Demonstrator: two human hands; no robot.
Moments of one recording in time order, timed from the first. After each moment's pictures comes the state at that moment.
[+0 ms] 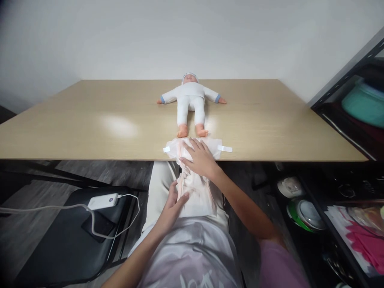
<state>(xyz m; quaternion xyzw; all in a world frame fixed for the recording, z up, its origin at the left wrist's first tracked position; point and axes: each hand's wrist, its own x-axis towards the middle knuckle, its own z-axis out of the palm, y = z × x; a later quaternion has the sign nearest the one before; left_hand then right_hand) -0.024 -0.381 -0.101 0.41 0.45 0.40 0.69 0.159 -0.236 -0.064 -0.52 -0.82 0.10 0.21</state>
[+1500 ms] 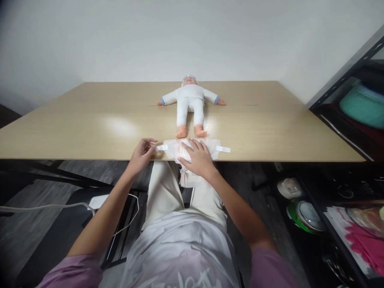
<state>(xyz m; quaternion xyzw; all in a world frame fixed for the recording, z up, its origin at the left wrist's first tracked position) -0.130 -0.192 -0.066 0.66 0.51 0.44 0.34 0.152 -0.237 -0.069 -0.55 -0.81 0.02 0.20</state>
